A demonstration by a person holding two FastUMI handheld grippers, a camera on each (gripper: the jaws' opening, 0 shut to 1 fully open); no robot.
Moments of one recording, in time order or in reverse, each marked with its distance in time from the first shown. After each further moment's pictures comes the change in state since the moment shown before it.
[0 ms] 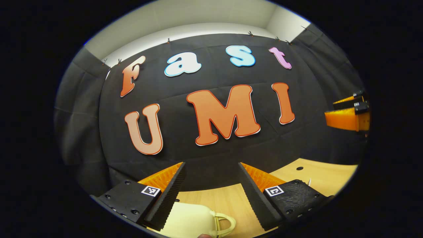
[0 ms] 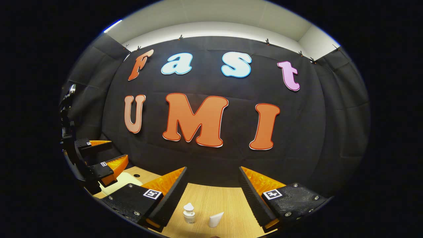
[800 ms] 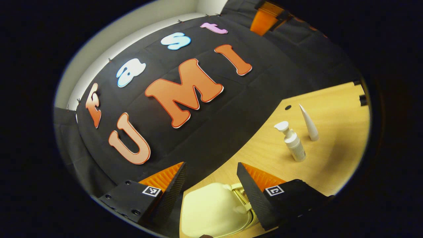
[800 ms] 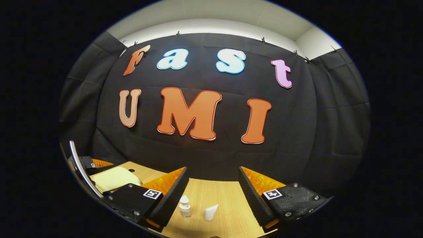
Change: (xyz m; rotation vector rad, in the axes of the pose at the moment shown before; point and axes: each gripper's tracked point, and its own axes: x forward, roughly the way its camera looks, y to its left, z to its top) left arm -0.029 -0.045 -0.130 0.507 0.109 -0.182; right arm -0.027 -0.012 -0.014 -0.012 0.045 -0.068
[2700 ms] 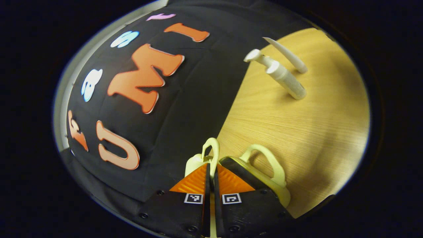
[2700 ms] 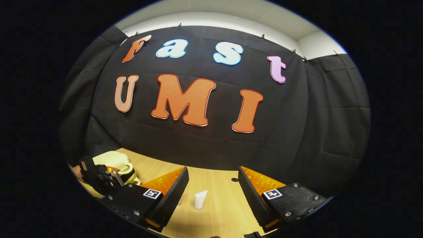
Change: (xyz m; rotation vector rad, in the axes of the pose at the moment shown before) left arm 0.057 -0.010 -0.101 0.241 0.192 -0.063; right arm -0.031 -0.007 -0.031 -0.058 0.089 -0.061
